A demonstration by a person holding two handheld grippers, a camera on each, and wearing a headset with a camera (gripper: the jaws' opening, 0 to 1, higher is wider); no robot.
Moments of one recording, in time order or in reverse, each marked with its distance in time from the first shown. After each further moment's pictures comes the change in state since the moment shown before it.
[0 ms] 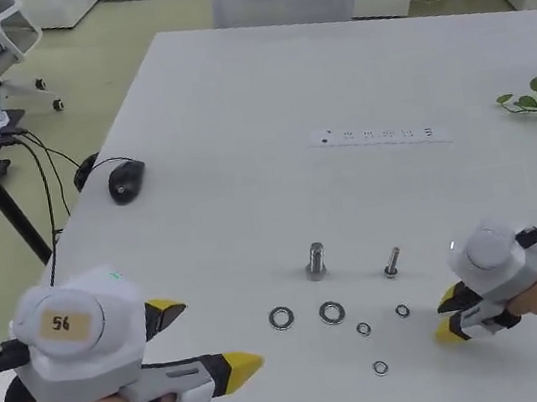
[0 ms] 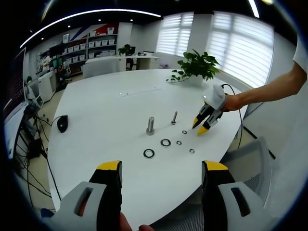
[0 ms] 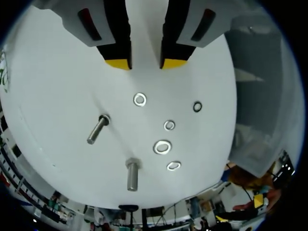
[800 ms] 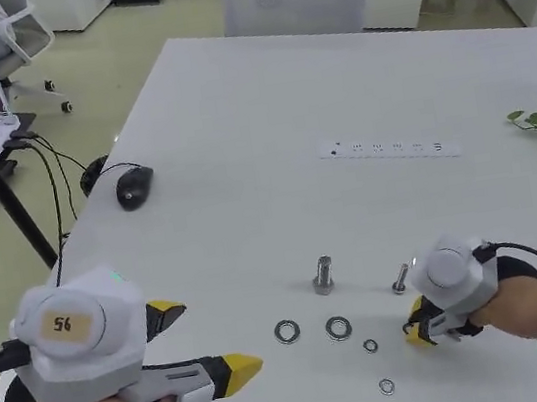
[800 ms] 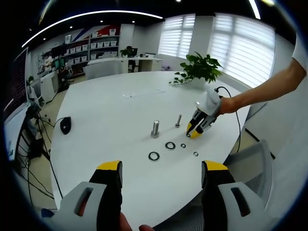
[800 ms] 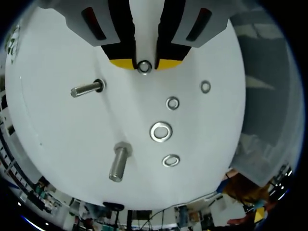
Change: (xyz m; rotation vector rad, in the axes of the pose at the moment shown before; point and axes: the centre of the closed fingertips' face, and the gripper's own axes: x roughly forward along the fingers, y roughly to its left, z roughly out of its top) left arm -0.003 0.013 0.006 -0.007 -0.018 0.018; right arm 0.026 -0.009 0.039 -0.143 0.057 -0.006
